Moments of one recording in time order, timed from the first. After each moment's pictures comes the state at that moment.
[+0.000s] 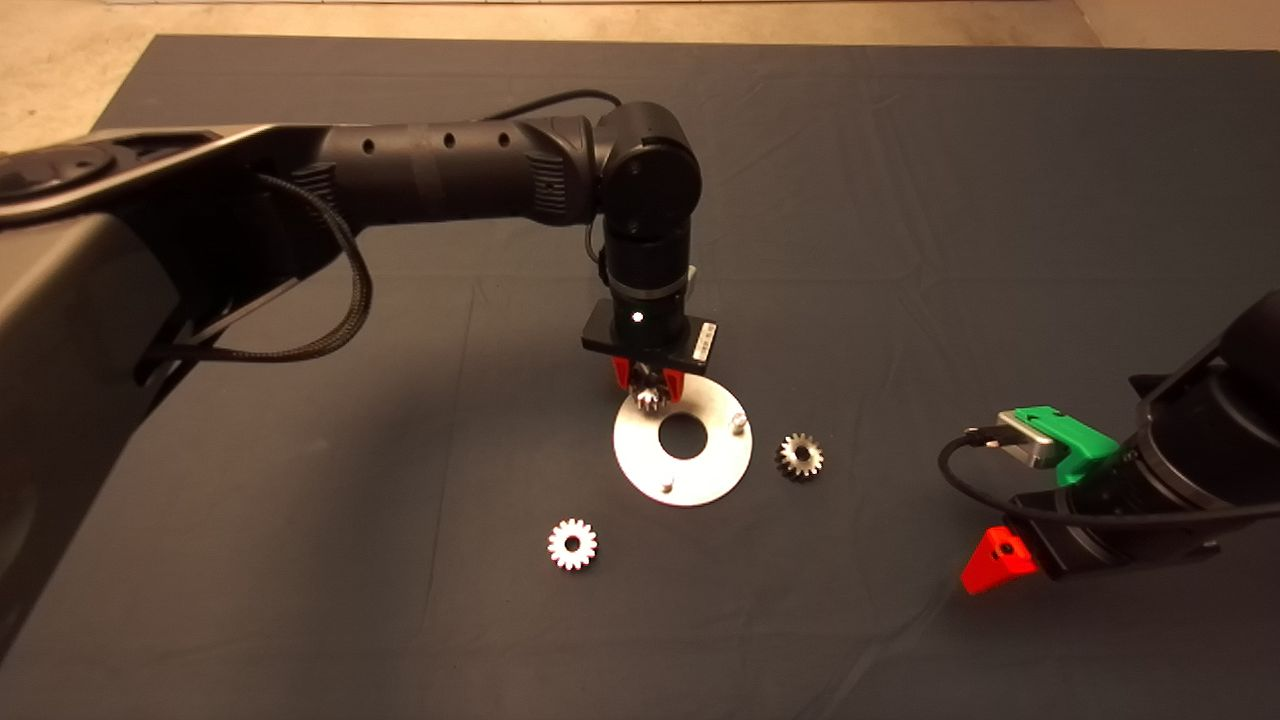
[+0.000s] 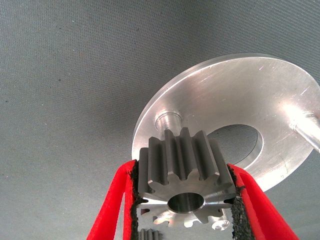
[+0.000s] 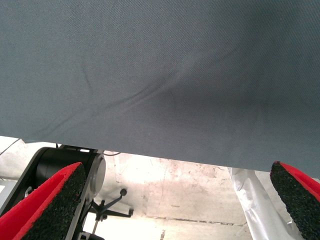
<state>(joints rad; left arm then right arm) -0.40 2.94 -1.48 0.12 1.47 -1.14 0.34 2.12 -0.56 -0.05 -1.53 1.49</state>
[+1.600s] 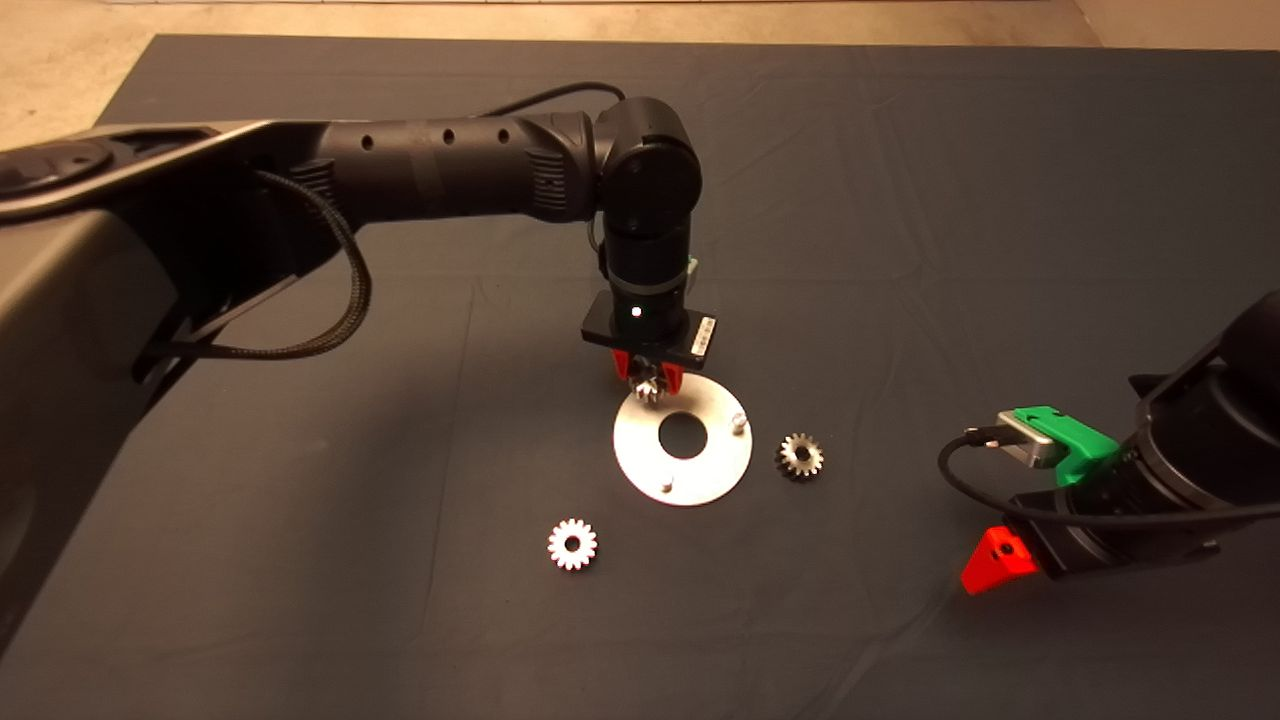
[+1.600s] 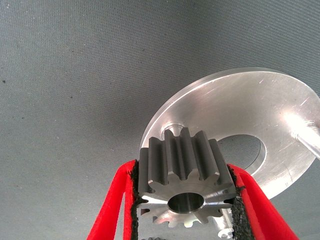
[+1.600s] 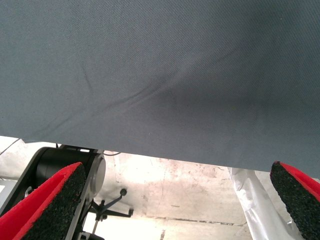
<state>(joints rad) -0.41 2.94 -1.48 0.15 1.47 -1.12 0.34 2.12 -0.56 -0.05 -1.53 1.49</state>
